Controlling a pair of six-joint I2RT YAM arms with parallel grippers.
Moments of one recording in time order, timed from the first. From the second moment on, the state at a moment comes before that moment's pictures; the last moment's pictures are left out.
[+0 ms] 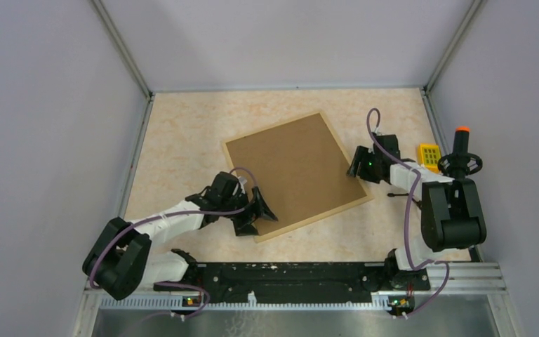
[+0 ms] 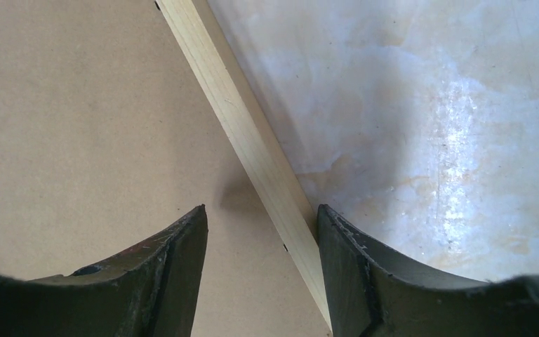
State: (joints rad) left arm -0.58 1.24 0.48 -0.15 0.54 -1.07; right arm 0.11 1.55 0.77 -0.16 -0.15 0.37
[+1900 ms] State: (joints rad) left arm -0.58 1.64 0.98 -0.67 0.35 -0.73; right arm 0.11 1.52 0.70 -0.04 -0.14 0.38
